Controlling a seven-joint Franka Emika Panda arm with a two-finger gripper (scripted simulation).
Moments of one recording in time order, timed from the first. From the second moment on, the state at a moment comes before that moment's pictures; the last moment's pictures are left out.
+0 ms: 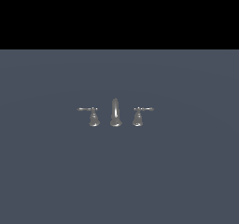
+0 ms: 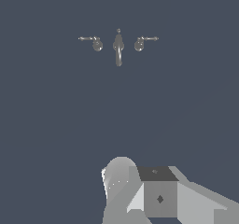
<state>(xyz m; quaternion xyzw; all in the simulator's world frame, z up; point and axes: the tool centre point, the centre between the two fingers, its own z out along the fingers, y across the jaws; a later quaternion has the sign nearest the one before) -0.264 -0.002 0.475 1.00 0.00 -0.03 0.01</state>
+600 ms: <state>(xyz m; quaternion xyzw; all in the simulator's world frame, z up) -0.261 0.009 0.462 1.00 -0.02 -0.03 0.01</state>
